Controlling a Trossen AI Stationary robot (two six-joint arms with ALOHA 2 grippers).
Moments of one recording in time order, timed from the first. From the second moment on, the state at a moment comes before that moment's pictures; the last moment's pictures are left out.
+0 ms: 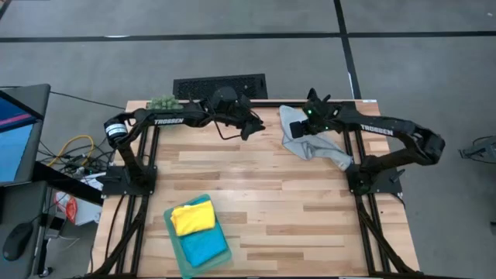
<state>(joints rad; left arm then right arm) 0.46 1.75 1.22 0.13 0.46 -0.28 -0.60 1.30 0.80 -0.53 0.03 0.61</state>
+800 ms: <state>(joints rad) 0.35 1.75 1.22 0.21 0.38 0.05 -0.30 1.25 0.97 -0.45 0.11 0.70</state>
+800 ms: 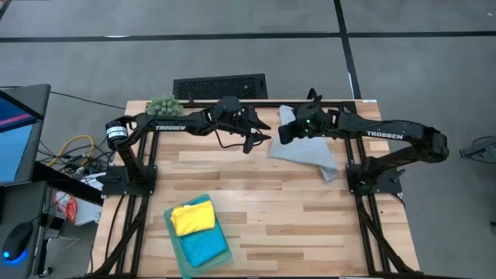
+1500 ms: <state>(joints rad) 0.26 1.85 1.18 0.09 0.35 0.34 -0.02 1.13 0.95 -0.78 0.32 0.59</state>
